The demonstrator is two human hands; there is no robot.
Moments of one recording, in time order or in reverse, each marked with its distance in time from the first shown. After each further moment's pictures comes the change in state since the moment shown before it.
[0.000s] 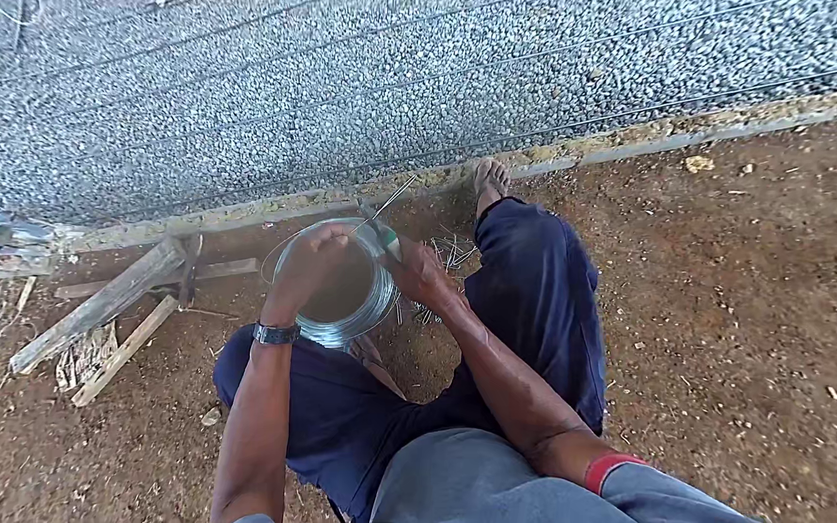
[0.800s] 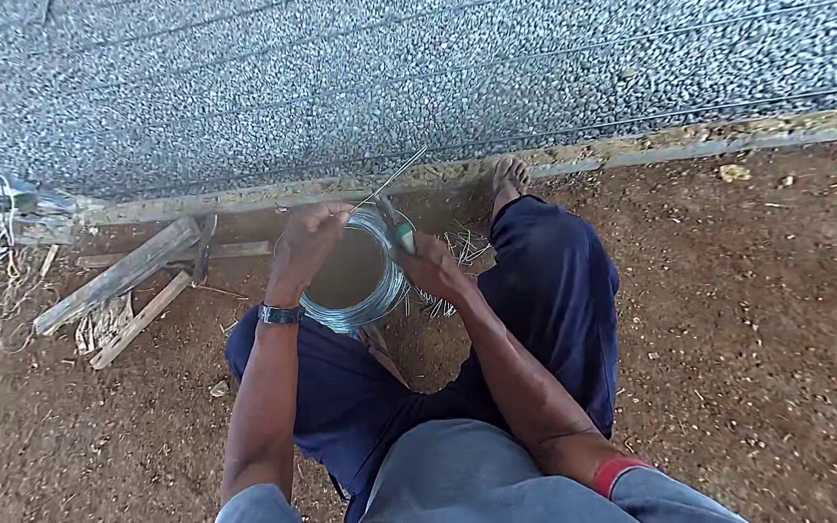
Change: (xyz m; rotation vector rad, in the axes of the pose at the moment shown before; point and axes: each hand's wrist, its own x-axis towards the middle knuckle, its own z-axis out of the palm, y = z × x) left_hand -0.026 -0.018 -0.013 -0.149 0.146 -0.027; right_hand 0.001 0.008 0.006 0.166 -0.131 -0.041
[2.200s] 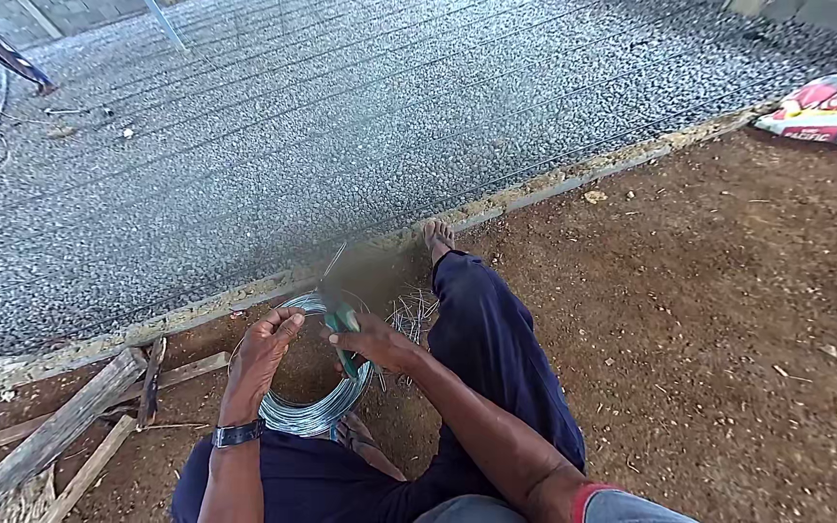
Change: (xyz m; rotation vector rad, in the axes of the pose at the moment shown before) left_hand 0.051 -0.010 0.017 -0.103 -0.072 -0.028; right_hand -0.005 -0.011 -0.006 0.807 -0.265 0.028
